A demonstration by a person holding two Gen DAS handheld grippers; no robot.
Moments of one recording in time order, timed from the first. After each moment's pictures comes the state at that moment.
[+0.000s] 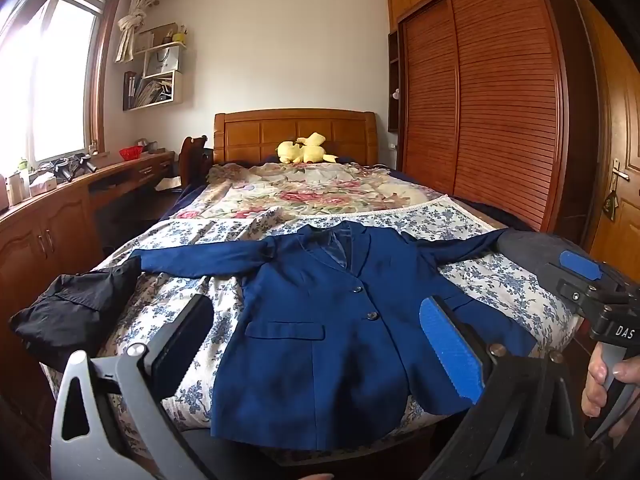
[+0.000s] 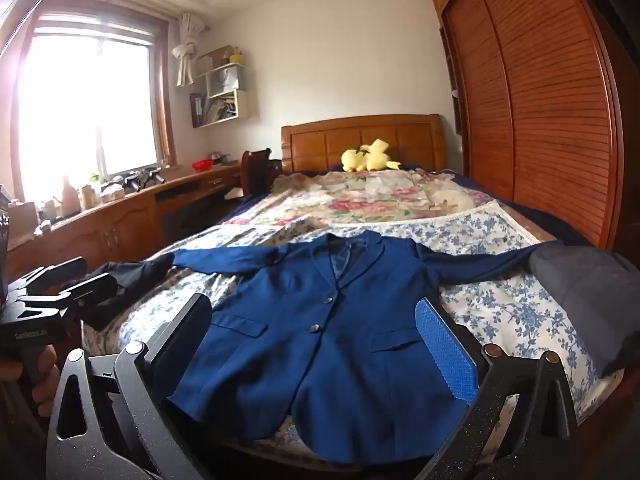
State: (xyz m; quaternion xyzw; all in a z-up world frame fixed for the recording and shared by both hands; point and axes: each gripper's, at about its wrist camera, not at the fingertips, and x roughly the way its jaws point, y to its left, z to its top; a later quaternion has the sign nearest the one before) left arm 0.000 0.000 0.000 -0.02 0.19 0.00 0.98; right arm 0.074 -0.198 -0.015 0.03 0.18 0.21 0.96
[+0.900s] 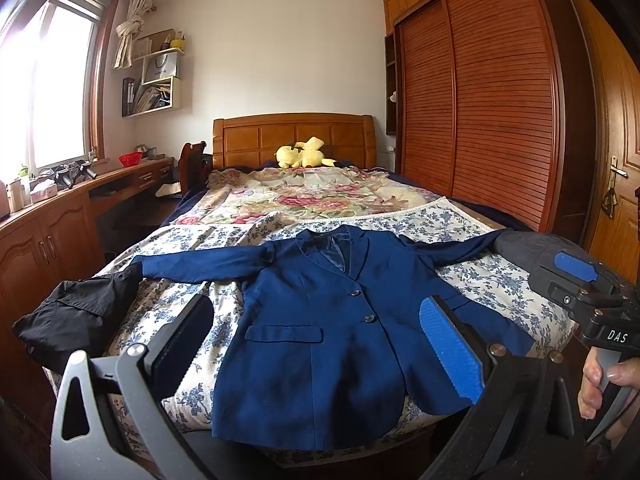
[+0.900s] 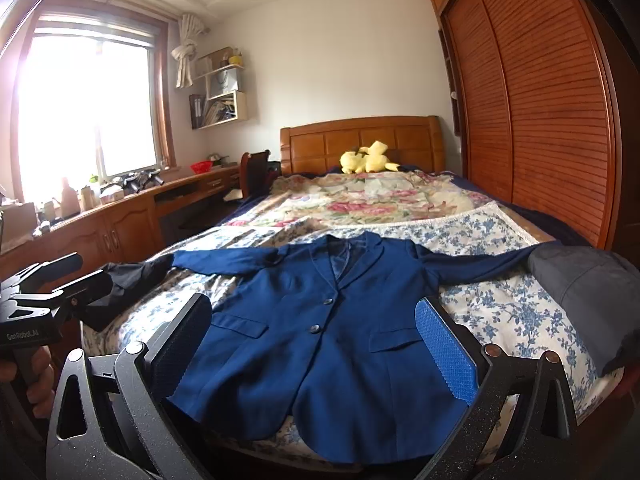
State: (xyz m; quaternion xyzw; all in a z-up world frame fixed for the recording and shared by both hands) left arm -0.008 -0.008 0.010 -0.01 0.18 0.00 0.98; right arm 0.071 -0.194 -0.016 0.02 0.17 0.21 0.96
